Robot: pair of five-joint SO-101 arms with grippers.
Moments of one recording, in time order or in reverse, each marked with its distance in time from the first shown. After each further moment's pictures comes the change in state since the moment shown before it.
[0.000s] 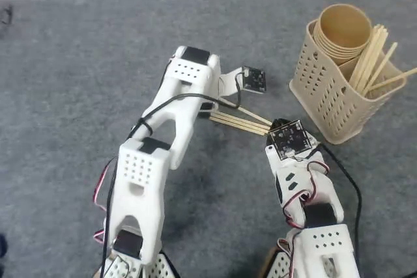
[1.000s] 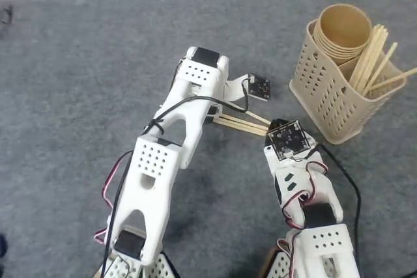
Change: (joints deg) left arm 2.2 13.7 -17.0 11.1 -0.4; right arm -0.8 0.0 0.0 0.0 0.0
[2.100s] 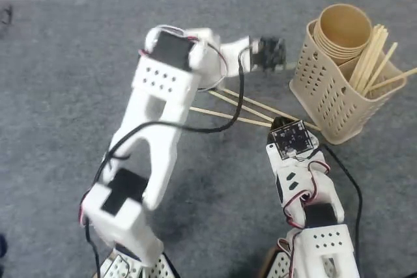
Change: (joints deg) left arm 3.0 -47.2 15.4 -2.5 8.0; right arm 1.2 0.0 0.0 -1.3 -0.5
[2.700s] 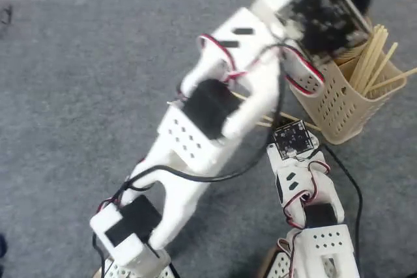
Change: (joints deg) left arm 24.7 -6.2 -8.8 -54.2 41.2; right arm -0.1 0.0 0.0 0.0 -0.1
